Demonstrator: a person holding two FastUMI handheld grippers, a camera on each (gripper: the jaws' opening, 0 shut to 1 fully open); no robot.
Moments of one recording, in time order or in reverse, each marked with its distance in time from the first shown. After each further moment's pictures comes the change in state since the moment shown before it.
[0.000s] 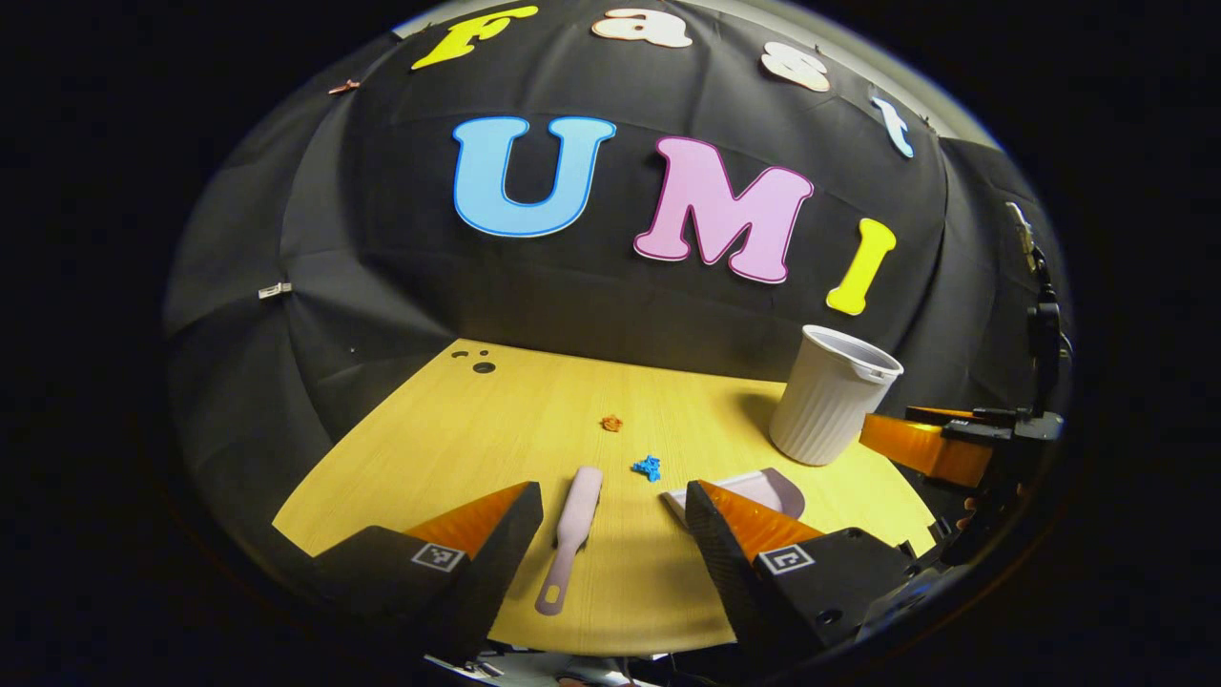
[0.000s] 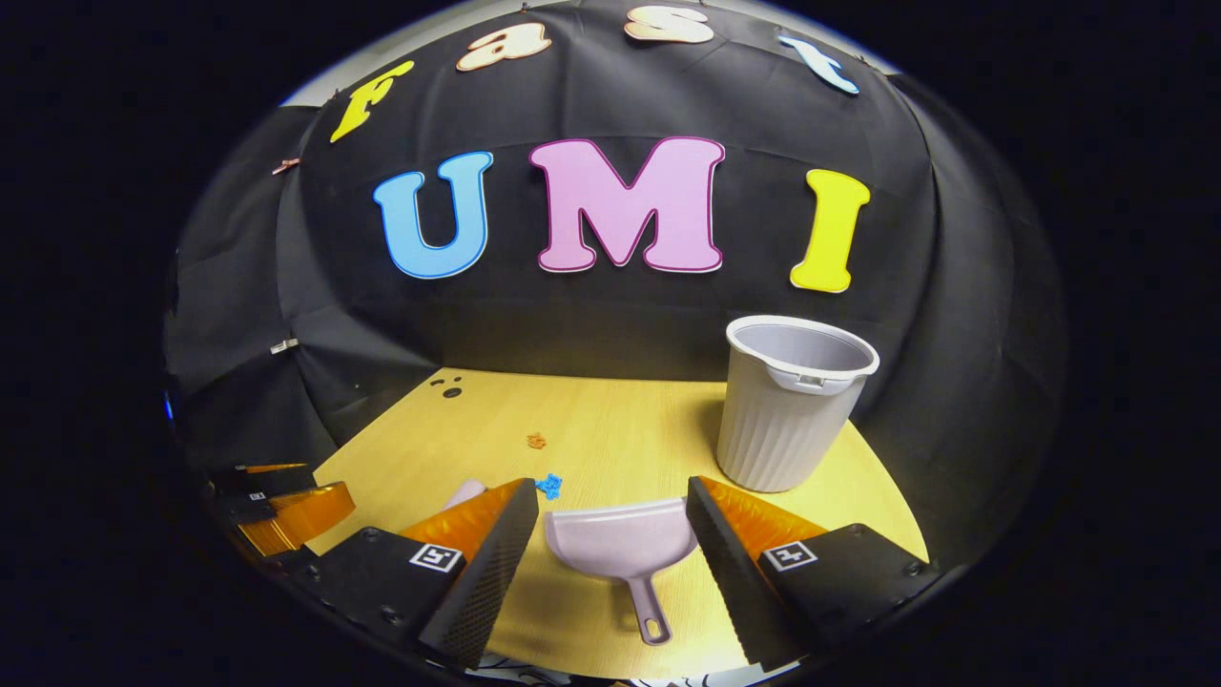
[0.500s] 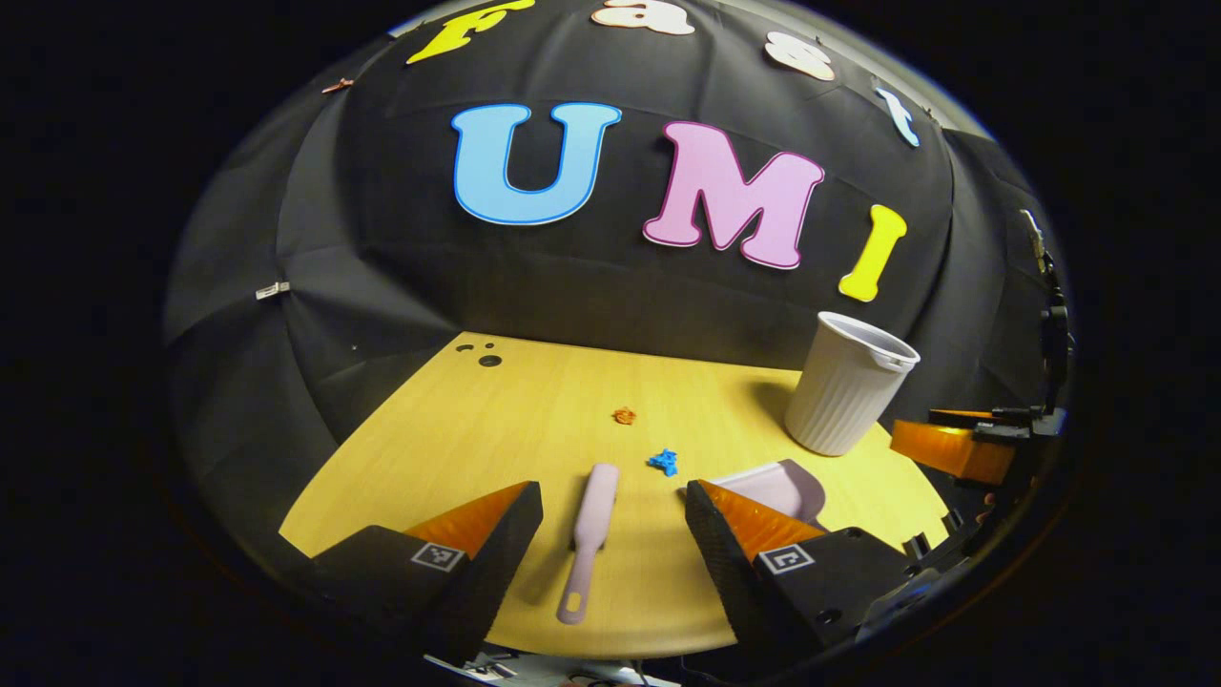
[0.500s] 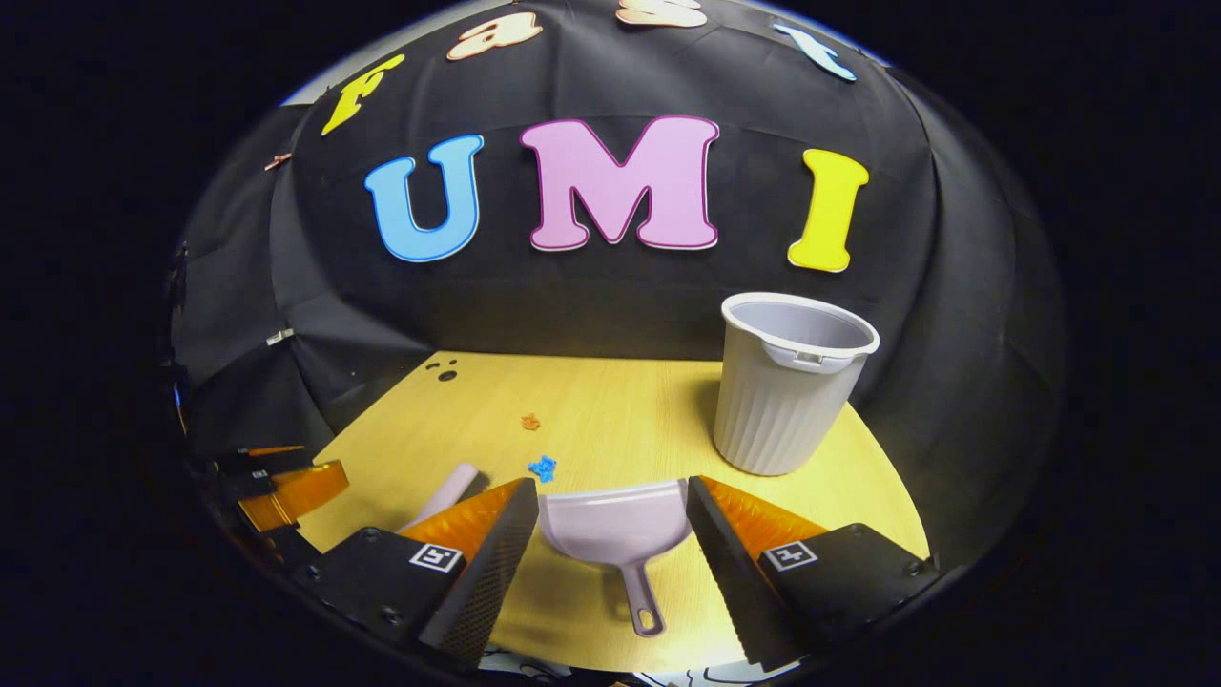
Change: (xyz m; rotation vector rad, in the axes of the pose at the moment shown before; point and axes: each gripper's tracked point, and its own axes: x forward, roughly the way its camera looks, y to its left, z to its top) left arm 0.023 0.033 0.003 0.034 0.024 0.051; right arm 0.004 -0.011 -0.016 -0.009 0.069 -0.004
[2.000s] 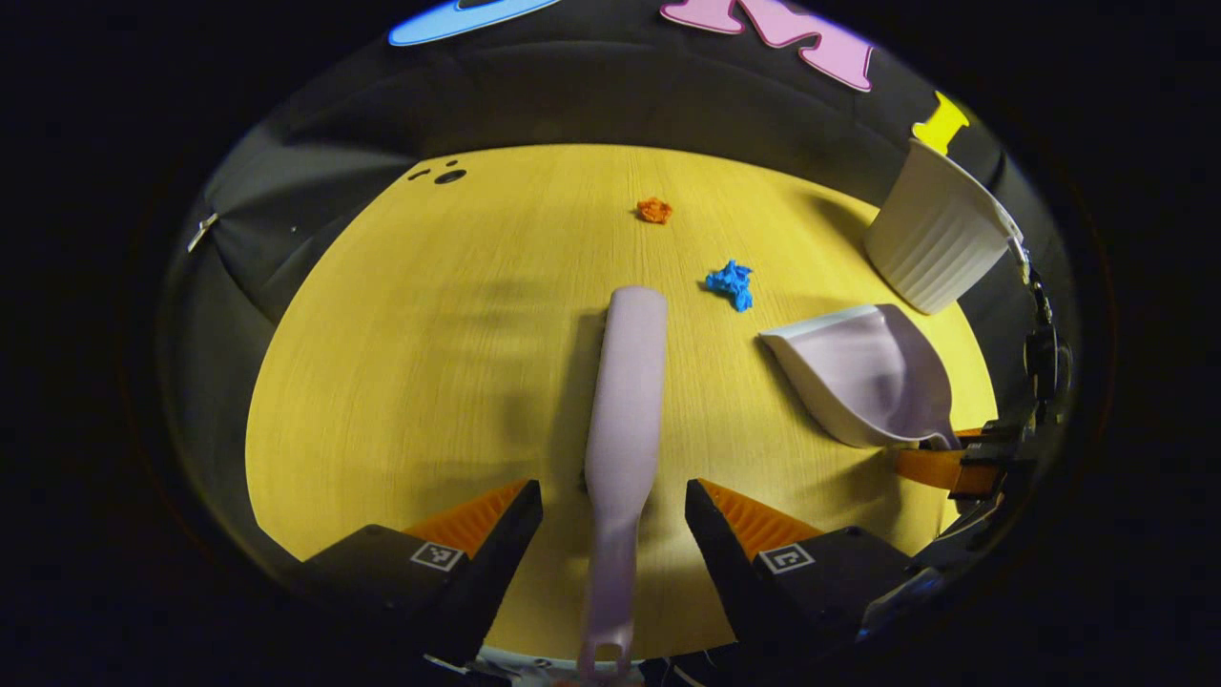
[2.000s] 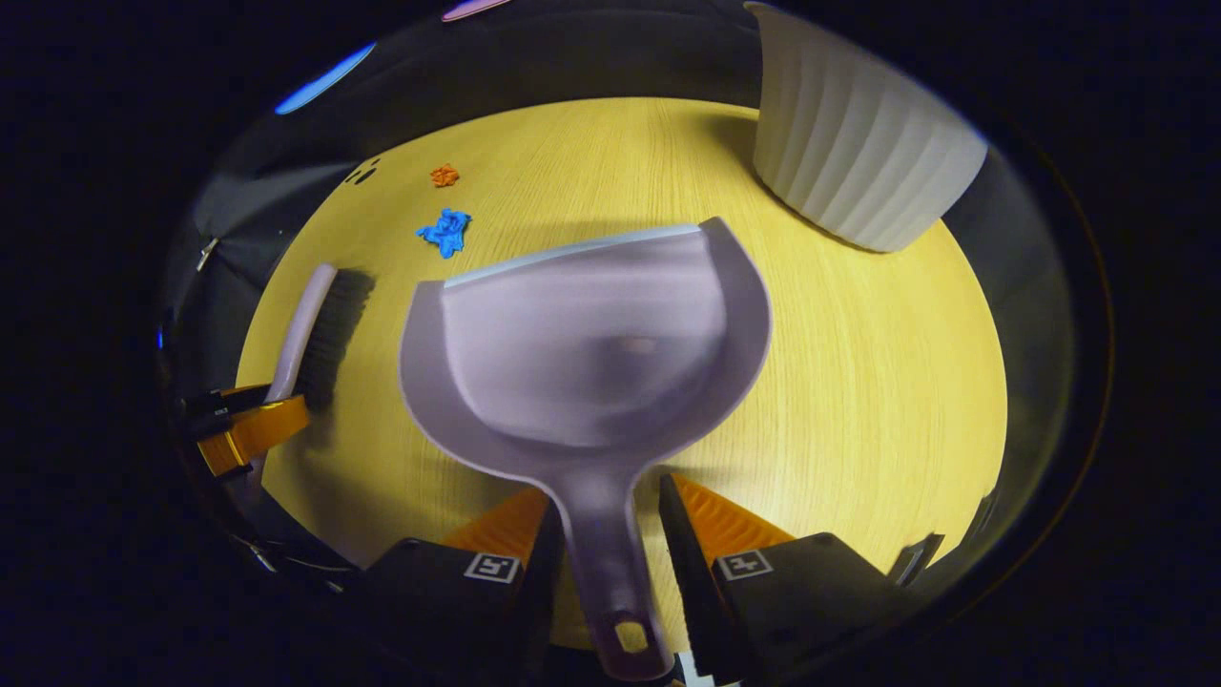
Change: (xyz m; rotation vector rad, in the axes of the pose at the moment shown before) left arm 0.125 0.008 -0.161 0.043 0.644 0.000; right arm 0.109 -0.022 -0.224 0.073 0.758 0.006
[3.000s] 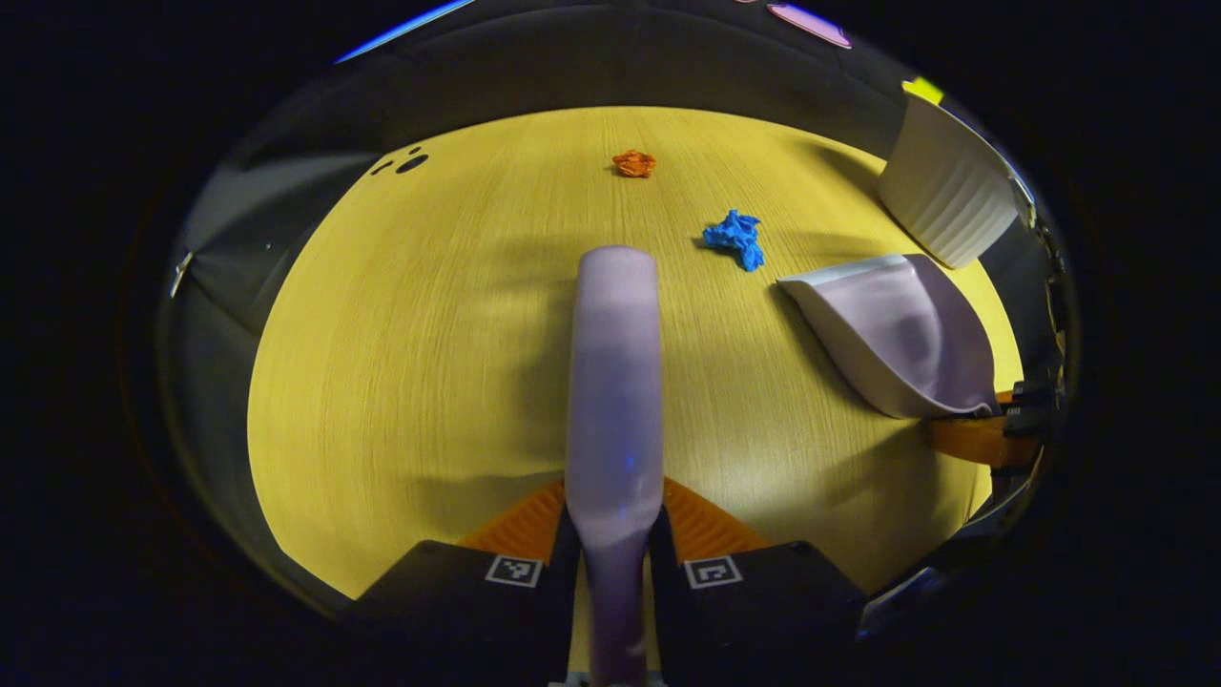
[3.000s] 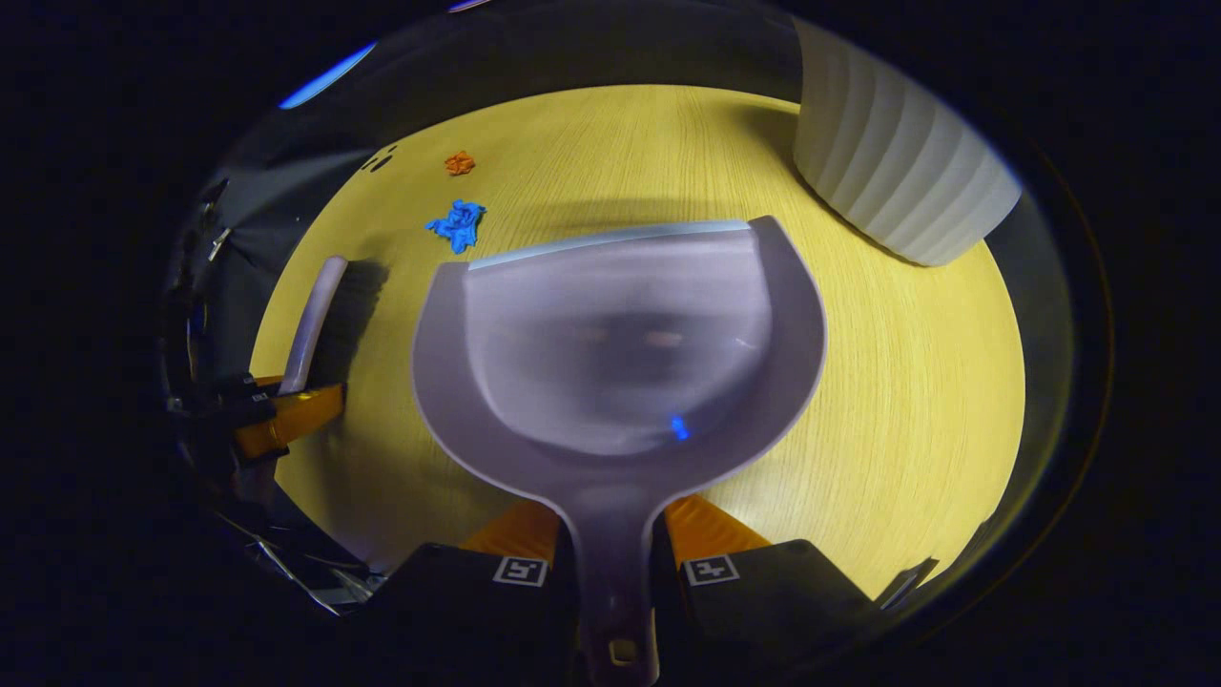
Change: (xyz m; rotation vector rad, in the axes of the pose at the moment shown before) left arm 0.032 -0.006 0.000 0.070 0.086 0.048; right arm 0.006 0.008 0.014 -0.031 0.036 0.076
